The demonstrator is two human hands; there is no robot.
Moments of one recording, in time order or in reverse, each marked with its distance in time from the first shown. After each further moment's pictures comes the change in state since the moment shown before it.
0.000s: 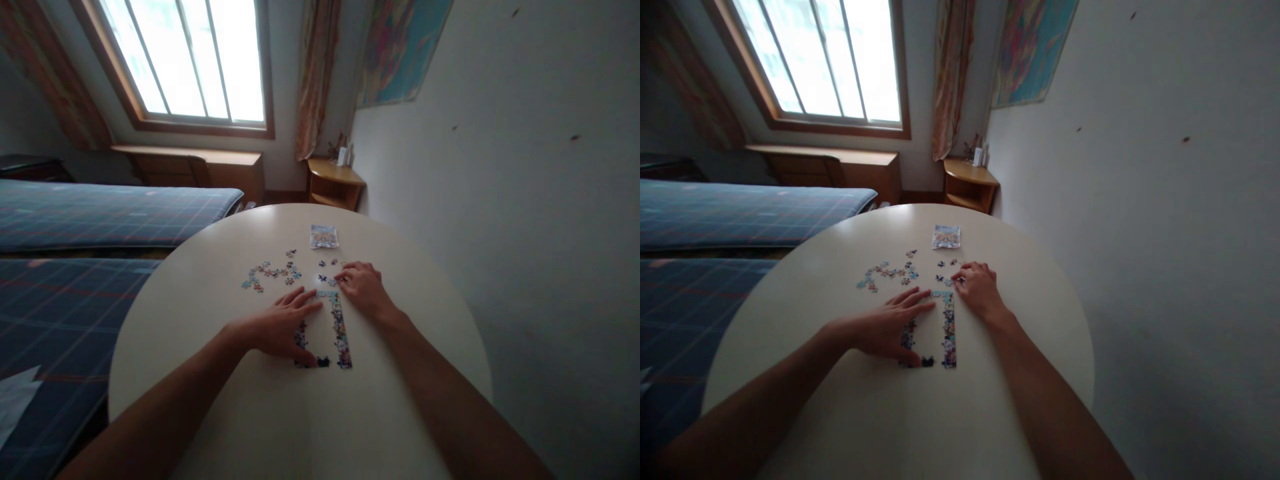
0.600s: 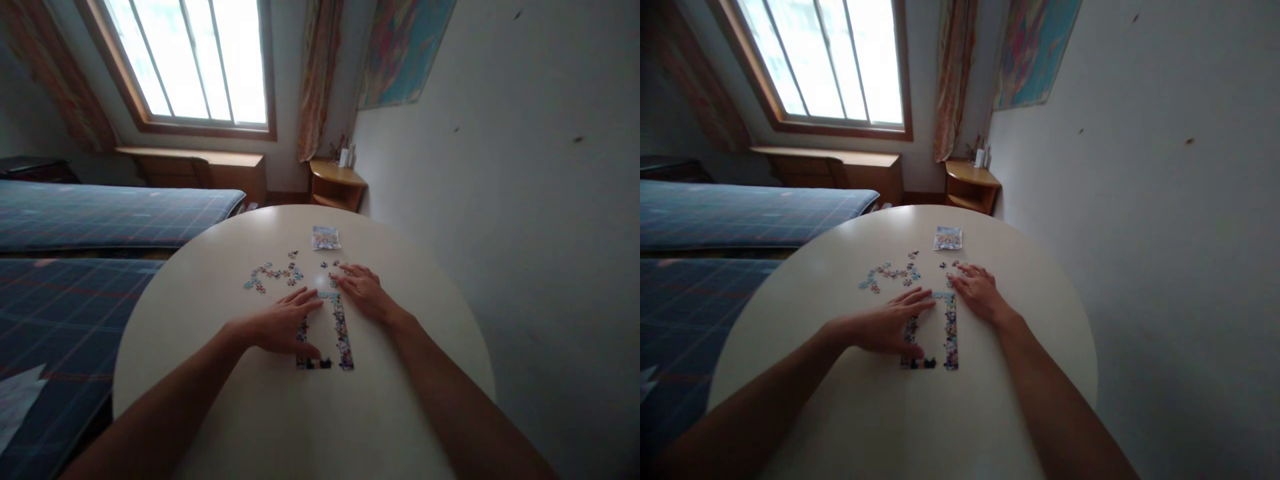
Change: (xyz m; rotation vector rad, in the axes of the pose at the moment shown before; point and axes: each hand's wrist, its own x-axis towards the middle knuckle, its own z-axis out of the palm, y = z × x) left_hand -0.001 0.004 -0.007 0.001 -0.001 -0.034; right_hand 0.002 0.011 0.001 0.015 -0.184 -0.083
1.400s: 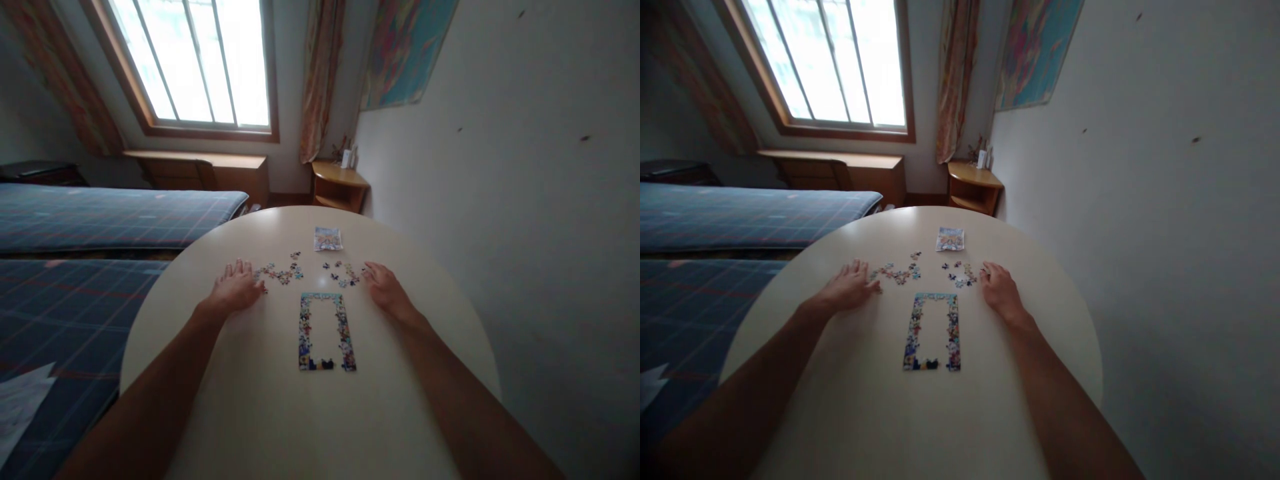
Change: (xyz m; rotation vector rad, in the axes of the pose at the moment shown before) left_hand -0.012 -0.076 -0.021 0.215 0.264 -0.879; right_hand 0.006 0.041 0.008 0.027 0.254 0.274
